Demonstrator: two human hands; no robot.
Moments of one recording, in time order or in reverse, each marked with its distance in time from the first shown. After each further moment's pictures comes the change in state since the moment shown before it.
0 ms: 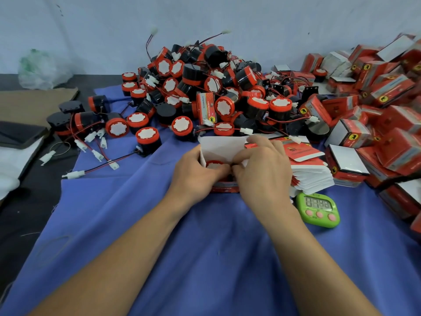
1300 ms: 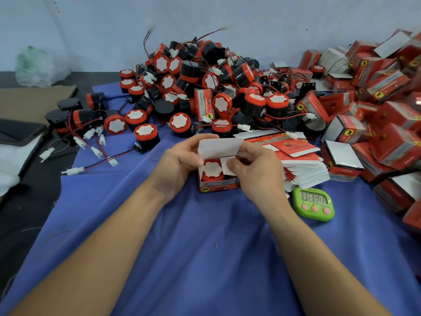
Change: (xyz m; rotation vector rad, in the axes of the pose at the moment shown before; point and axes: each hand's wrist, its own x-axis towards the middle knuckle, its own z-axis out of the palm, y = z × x) left_hand 0.015 -0.008 -0.031 -0.646 -0.463 -0.077; right_hand -0.003 0.017 0.012 0.697 -0.158 0.129
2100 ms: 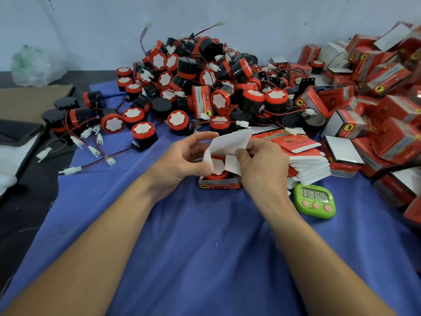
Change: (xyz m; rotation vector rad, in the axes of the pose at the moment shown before) left_hand -0.004 0.005 -0.002 0.216 -0.056 0.007; right_hand 0.005 0.000 -0.001 -0.300 0.219 0.069
